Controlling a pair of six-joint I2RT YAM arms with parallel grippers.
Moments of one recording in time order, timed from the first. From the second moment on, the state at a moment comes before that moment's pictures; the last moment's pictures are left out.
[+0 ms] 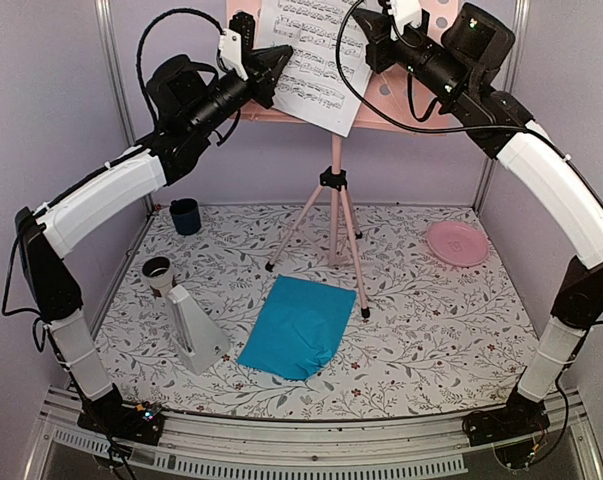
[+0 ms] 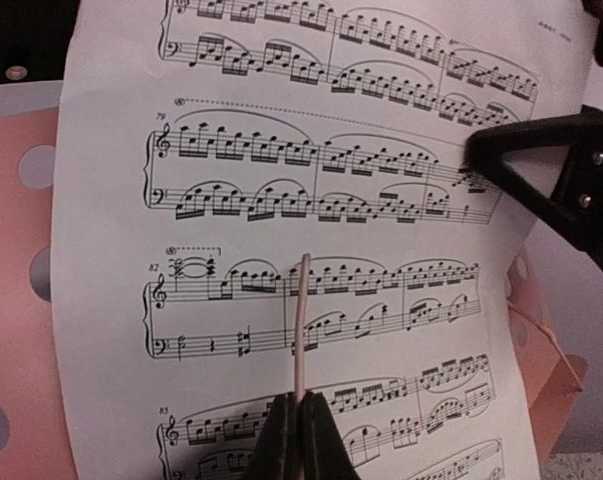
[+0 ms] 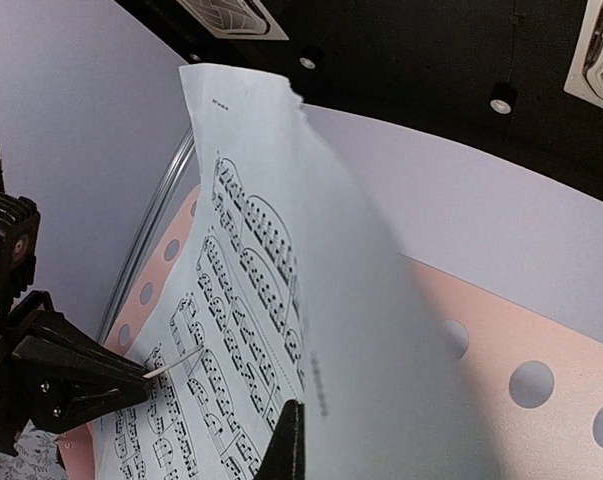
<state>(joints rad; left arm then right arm) -0.66 1.79 1.87 0.40 0.21 0.18 0.77 1.75 2.20 -0.02 0.07 -0.51</state>
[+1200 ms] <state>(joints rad) -0.66 1.78 1.85 0.43 0.24 0.18 0.77 1.87 2.27 0.10 -0.25 -0.94</state>
